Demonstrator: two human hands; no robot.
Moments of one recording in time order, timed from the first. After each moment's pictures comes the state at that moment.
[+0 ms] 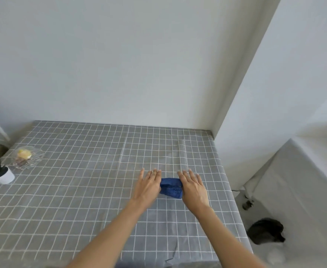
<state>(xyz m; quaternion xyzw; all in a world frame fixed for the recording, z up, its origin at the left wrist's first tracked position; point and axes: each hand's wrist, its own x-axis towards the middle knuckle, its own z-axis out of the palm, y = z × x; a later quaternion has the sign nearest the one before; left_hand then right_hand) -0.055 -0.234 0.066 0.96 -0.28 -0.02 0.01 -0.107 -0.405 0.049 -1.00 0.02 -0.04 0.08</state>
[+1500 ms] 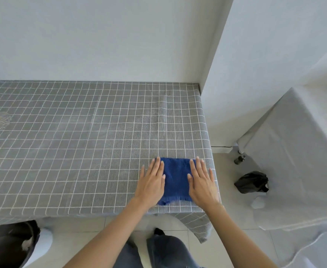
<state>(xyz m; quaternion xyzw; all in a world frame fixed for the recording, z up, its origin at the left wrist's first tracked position) -0.160 -0.328 -0.008 0.95 -0.24 -0.15 0.09 -0.218 -0.508 -0.018 -0.98 0.10 0.08 0.15</state>
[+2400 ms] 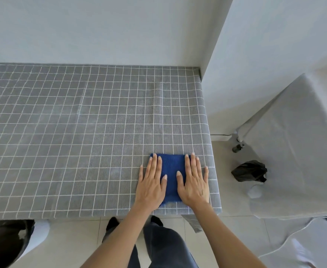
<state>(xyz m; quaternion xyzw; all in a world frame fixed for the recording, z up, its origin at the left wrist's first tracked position) -0.165 -0.347 -0.063 0.97 -0.19 -0.11 0.12 -0.204 -0.496 -0.058 -0.96 0.17 0.08 0.19</state>
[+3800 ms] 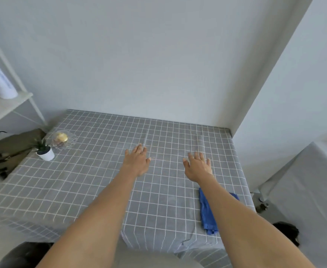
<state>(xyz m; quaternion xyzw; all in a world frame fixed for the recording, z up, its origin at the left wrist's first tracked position) -0.021 -0.123 0.114 0.98 -0.14 -0.16 0.00 -0.069 -0.344 0.105 -0.98 0.09 0.13 0.10</state>
